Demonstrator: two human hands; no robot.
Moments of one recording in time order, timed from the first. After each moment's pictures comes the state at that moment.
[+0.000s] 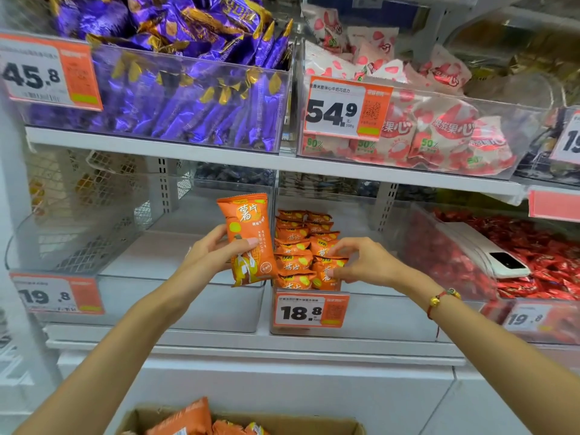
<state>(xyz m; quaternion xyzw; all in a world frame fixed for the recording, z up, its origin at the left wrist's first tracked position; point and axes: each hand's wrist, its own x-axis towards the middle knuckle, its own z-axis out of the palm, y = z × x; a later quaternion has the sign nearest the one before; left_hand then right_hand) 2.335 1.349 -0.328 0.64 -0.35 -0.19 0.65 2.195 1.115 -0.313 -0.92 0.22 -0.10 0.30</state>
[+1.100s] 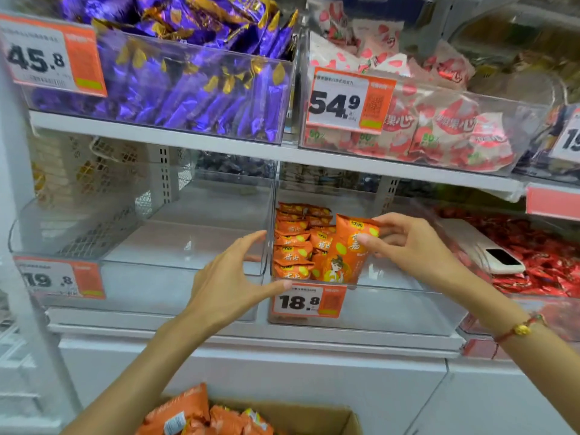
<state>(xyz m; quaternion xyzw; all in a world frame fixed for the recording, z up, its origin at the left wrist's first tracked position) 2.296 1.344 -0.353 0.83 -0.39 0.04 0.39 2.137 1.127 -0.285 -0.87 0.19 -0.28 0.34</state>
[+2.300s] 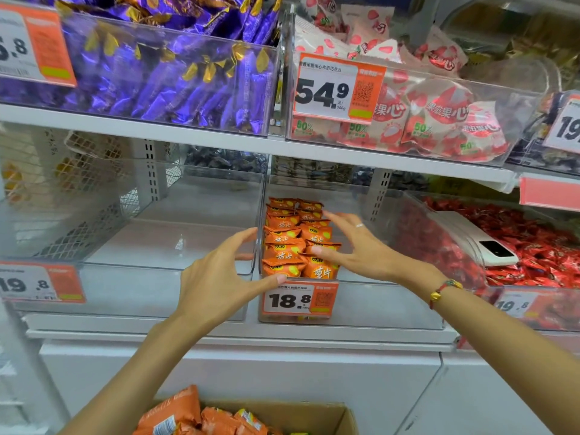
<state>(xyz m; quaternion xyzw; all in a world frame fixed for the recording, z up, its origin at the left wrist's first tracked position) 2.290 1.335 -0.347 0.86 -0.36 0.05 0.36 2.184 1.114 -0.313 -0.95 0.17 -0.10 0.25</state>
